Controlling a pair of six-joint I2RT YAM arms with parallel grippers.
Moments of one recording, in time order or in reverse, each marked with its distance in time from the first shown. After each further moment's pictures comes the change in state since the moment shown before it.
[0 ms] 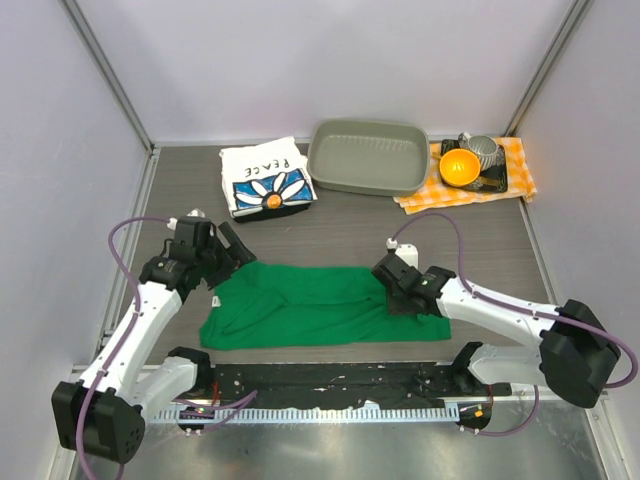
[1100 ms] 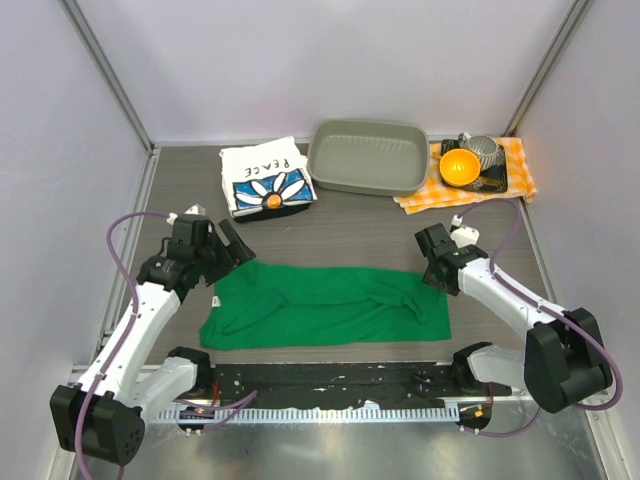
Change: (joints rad) left arm 0.000 -0.016 0.018 0.002 0.000 0.051; right arm -0.439 -0.006 0.037 -0.080 0.182 0.062
